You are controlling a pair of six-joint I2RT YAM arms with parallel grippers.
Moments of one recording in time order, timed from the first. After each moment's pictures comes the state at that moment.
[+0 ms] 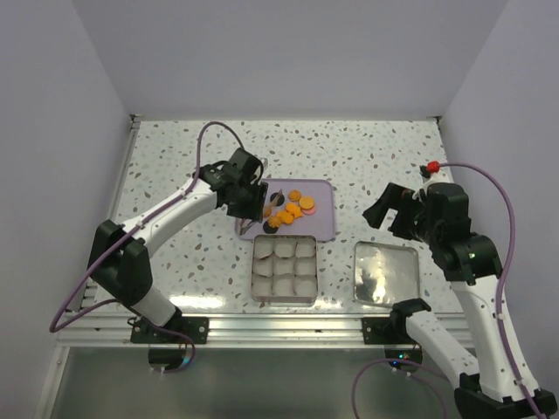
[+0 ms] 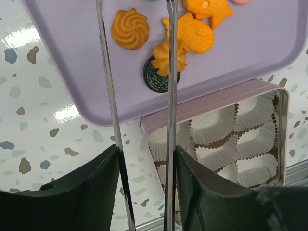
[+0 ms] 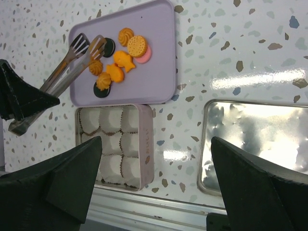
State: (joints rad) left arm -0.60 1.58 1.29 -0.81 0.02 -0.38; right arm 0.21 0.76 1.08 -0.95 -0.07 0.51
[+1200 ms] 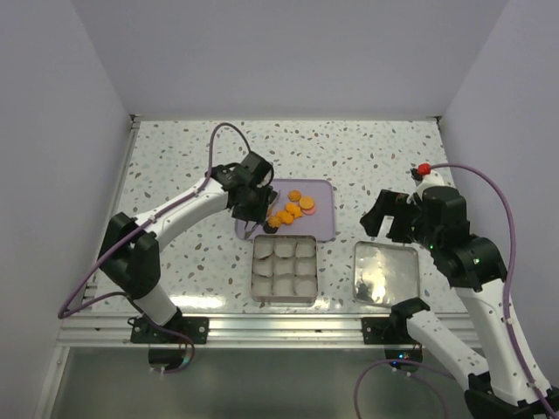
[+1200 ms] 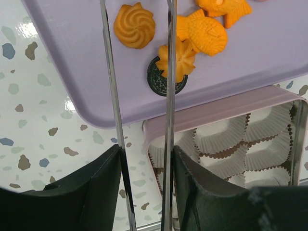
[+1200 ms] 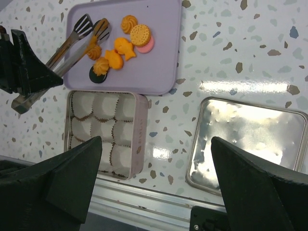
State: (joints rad) left arm -0.65 1.65 1.33 -0.83 -0.06 -0.42; right arm 0.32 0.75 1.12 -1.00 -0.01 0.45
